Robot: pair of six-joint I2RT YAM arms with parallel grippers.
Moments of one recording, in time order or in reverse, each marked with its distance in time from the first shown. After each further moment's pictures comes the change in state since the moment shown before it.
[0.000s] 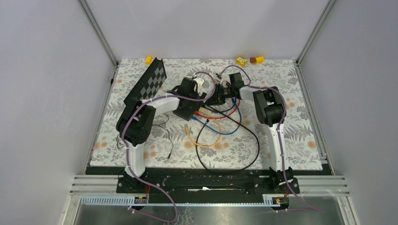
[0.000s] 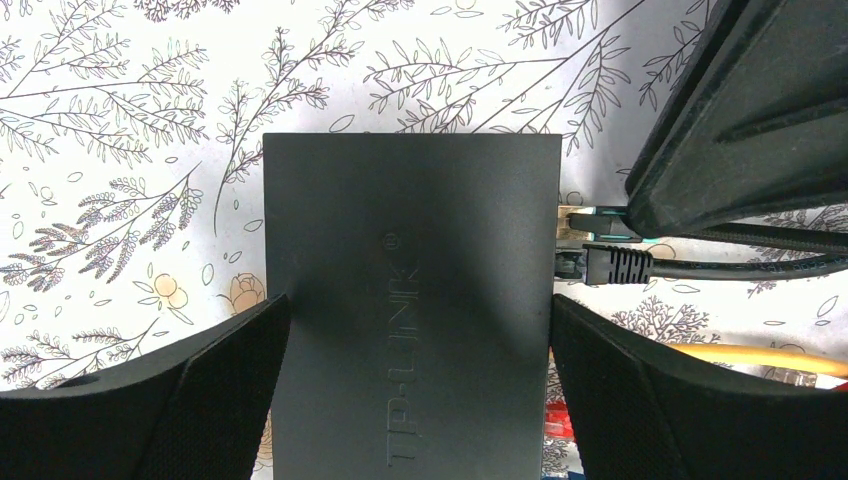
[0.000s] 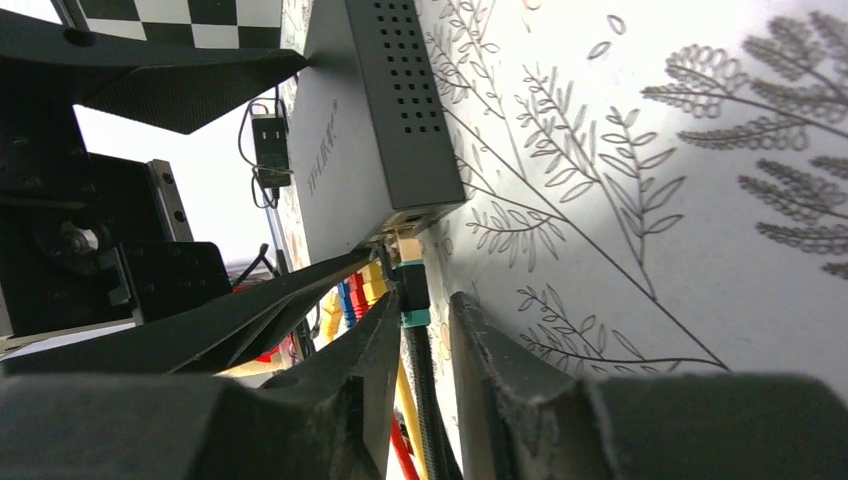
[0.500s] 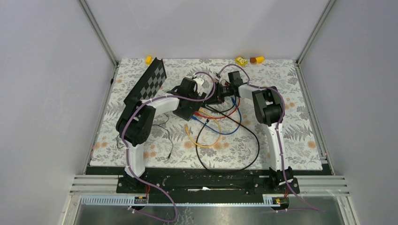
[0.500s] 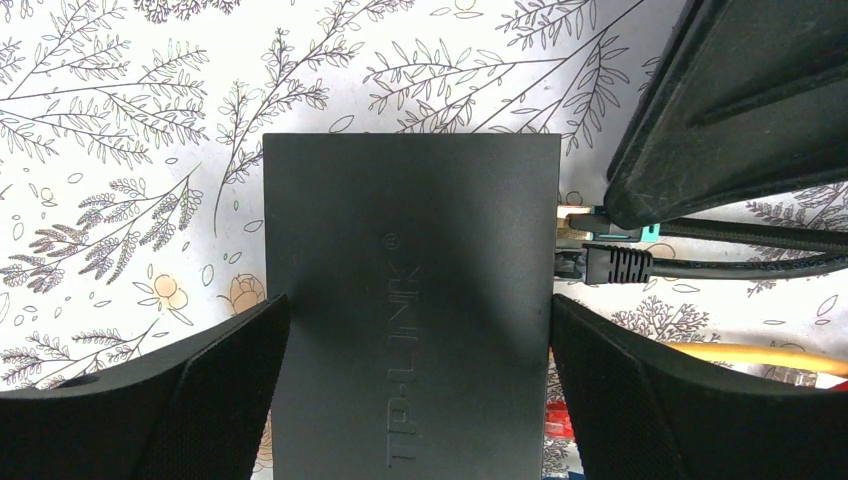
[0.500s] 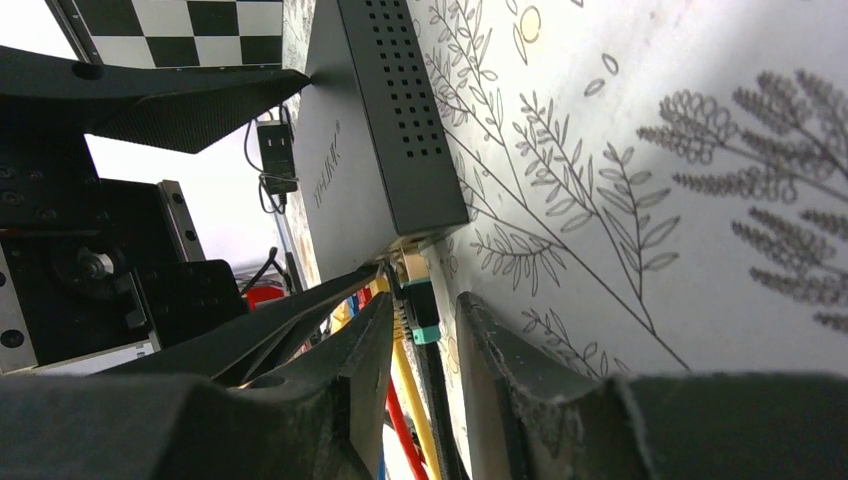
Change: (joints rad) left arm 0.000 -0.001 -0.006 0.008 0.006 0.002; right arm 0.005 0.029 0.074 -0.084 0.010 0.007
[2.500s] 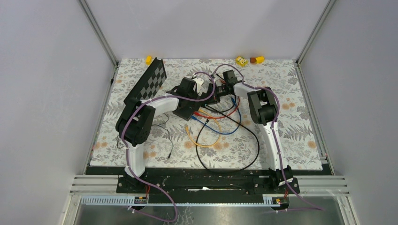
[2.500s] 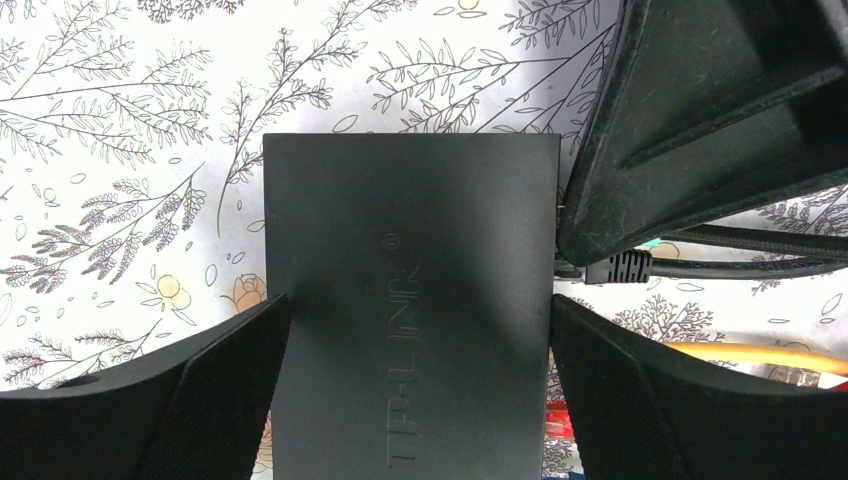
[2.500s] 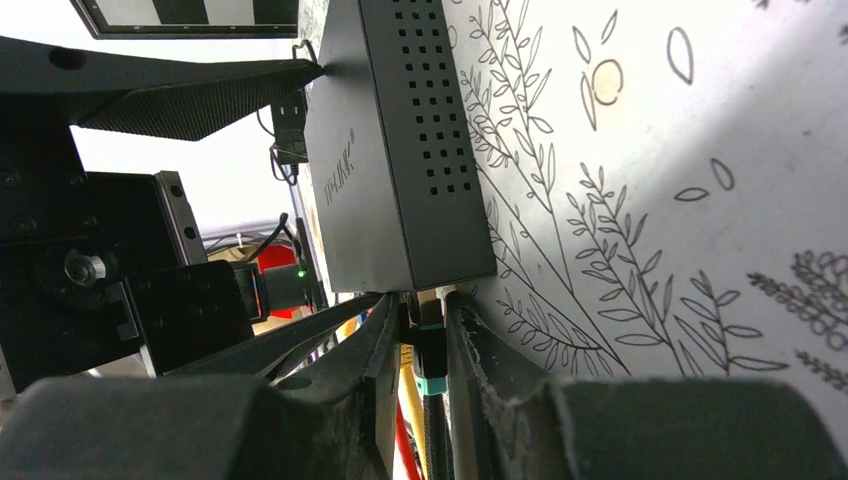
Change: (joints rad) left arm 0.005 -0.004 -0.007 0.008 0.006 0.005; right arm 0.027 0.123 0.192 -0.137 -0.097 -0.075
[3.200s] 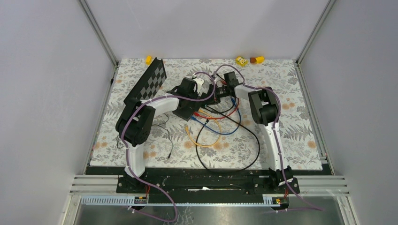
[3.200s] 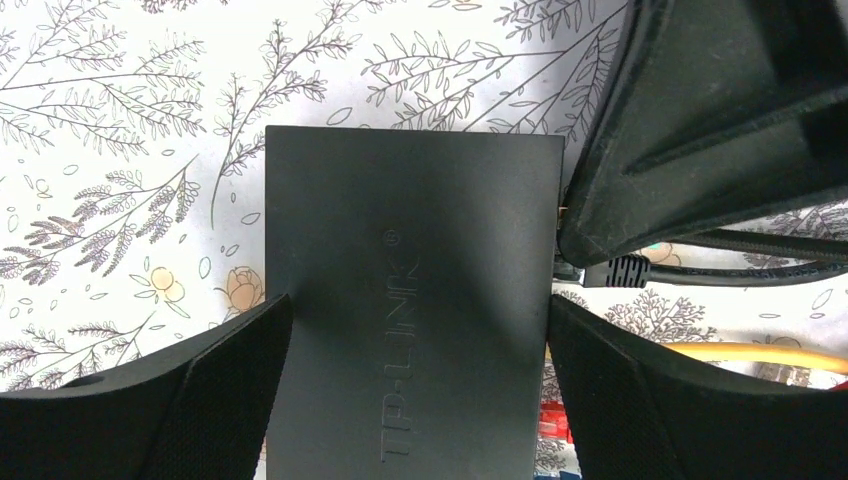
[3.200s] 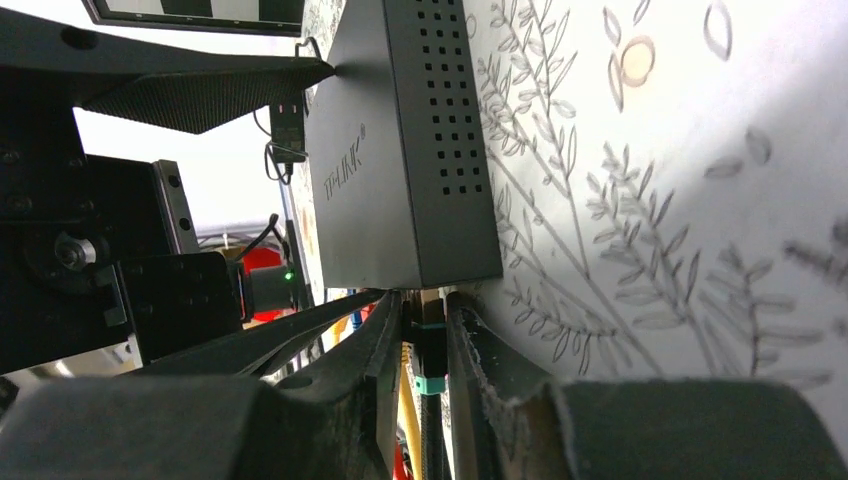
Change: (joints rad) left arm -0.001 -0.002 0.000 -0.005 -0.012 -0.011; right arm 0.000 -0.011 -0.023 0.005 -0.010 -0.041
